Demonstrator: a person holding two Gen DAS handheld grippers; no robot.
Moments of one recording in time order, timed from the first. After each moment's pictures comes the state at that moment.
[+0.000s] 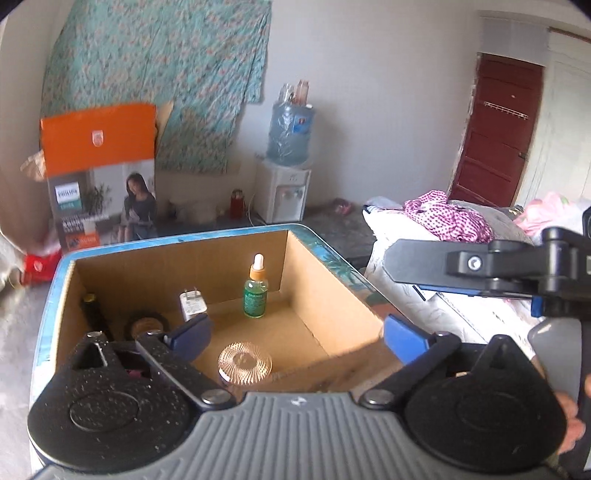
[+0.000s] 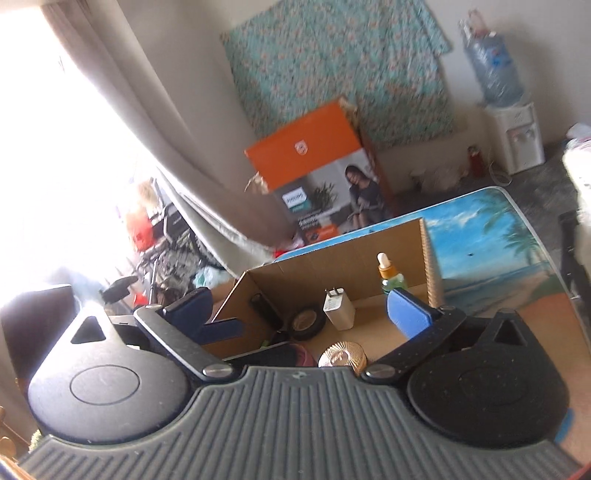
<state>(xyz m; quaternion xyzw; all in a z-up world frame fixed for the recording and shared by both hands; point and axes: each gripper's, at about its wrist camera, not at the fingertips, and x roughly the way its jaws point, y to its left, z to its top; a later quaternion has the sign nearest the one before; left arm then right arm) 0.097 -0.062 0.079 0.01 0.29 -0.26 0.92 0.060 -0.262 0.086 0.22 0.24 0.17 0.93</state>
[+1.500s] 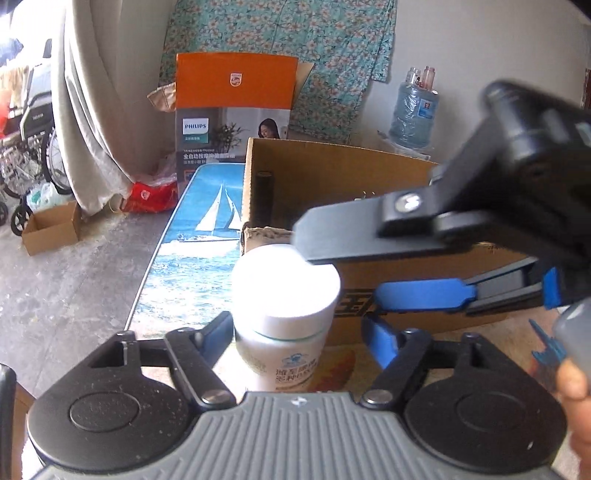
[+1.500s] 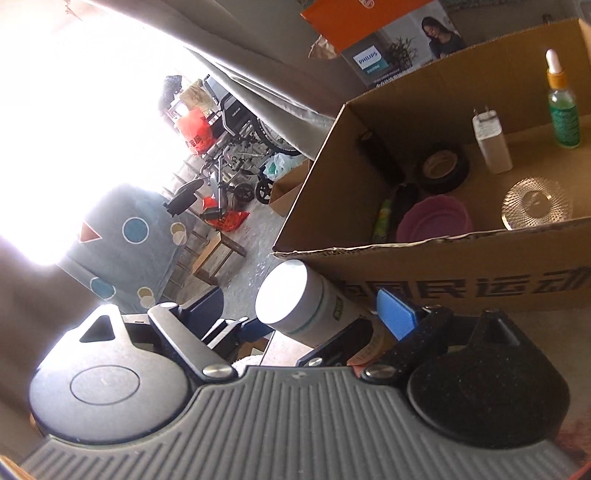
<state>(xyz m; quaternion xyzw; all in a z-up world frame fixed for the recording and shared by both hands) 0.086 0.061 -0.005 -0.03 0.34 -0.09 0.94 0.119 -0.100 -0.001 0.27 0.42 0.32 0.81</state>
